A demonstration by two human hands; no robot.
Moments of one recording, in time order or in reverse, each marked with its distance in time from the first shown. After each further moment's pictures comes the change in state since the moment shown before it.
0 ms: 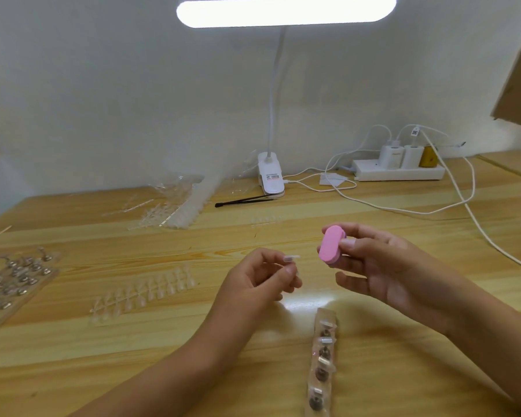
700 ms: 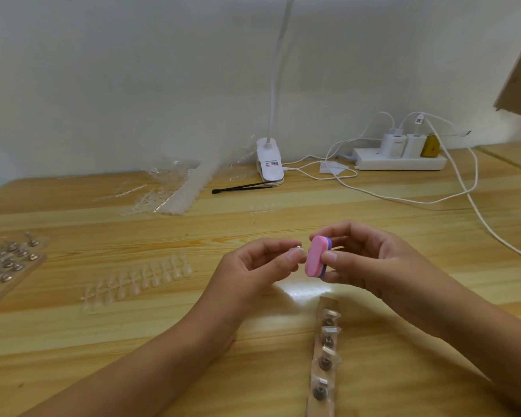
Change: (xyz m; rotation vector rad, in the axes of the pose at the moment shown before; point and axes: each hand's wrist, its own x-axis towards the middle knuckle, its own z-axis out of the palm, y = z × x) left_hand 0.007 -0.004 -0.008 -0.106 -0.079 -0.039; right_hand -0.005 0.011 0.018 -0.316 0.035 -0.095
